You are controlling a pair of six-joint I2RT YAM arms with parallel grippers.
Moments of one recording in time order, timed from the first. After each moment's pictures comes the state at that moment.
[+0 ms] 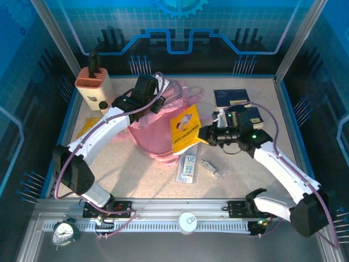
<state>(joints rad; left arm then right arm) -0.48 1.57 1.48 -0.58 -0.21 0.17 0.44 1.14 0.89 -0.43 -0.69 0.92</state>
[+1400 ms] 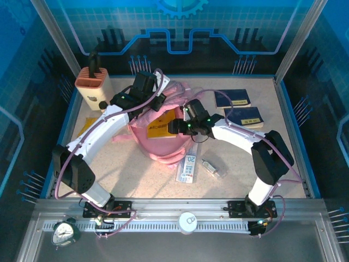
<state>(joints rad) -0.47 1.58 1.52 -0.61 -0.13 0.18 0.66 1.71 1.19 -0.32 -0.25 0.61</state>
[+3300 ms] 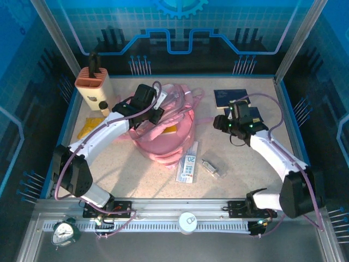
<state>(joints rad) -0.45 1.54 1.31 -0.60 -0.05 0.08 0.26 1.32 0.93 -0.46 -0.04 0.54</state>
